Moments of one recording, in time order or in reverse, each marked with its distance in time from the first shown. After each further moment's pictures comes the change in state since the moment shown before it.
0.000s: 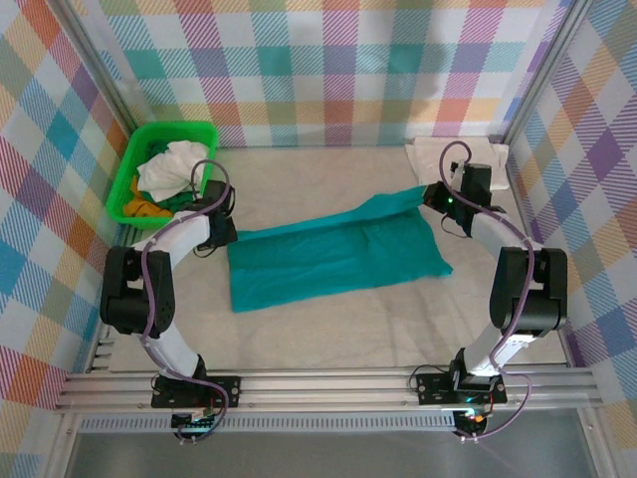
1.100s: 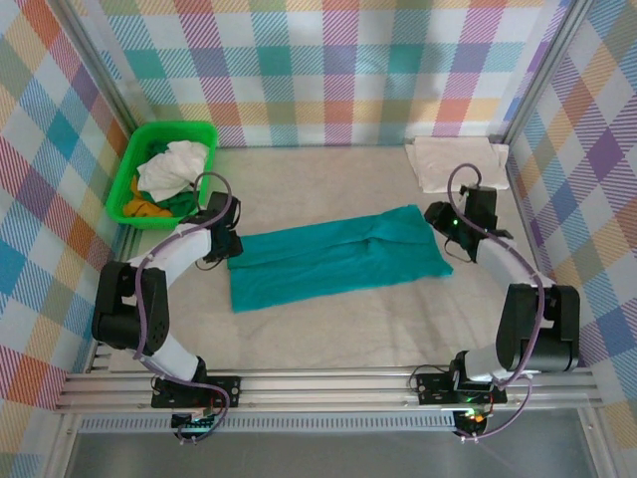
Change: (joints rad) left arm -0.064 -0.112 -0.101 -0.020 0.052 -0.079; right arm 0.012 -0.221 -0.180 -0.089 0.063 0.097
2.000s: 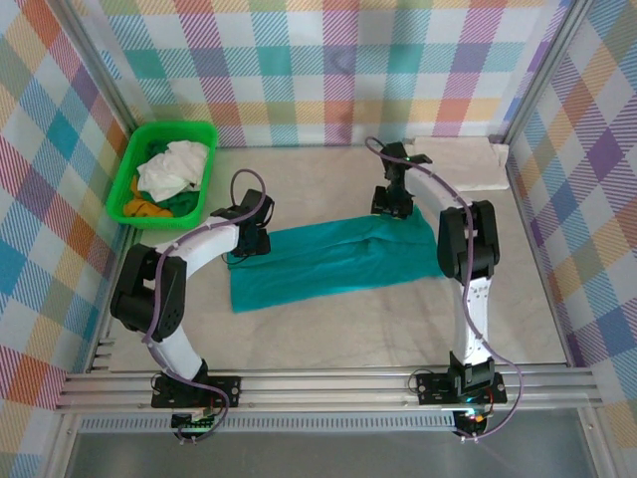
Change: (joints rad) left arm -0.172 0.126 0.100 -0.006 0.006 -0.019; right arm 0.327 0.771 0.977 -0.827 0.261 -0.132
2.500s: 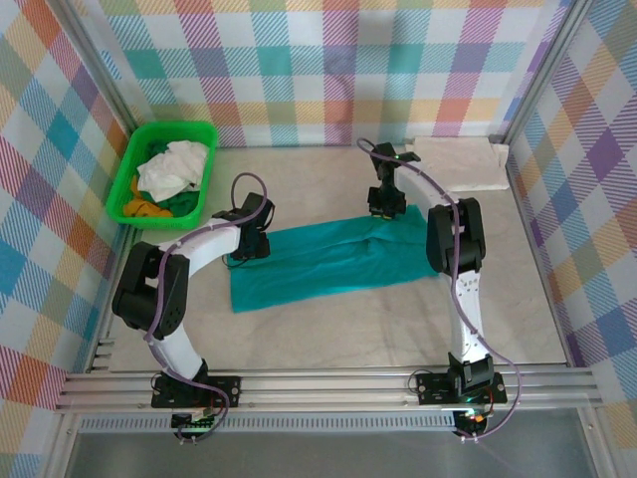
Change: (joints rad) left arm 0.000 0.016 -0.023 0.007 -0.018 0.000; right arm 0.028 0.115 0.143 -0.090 0.057 0.027
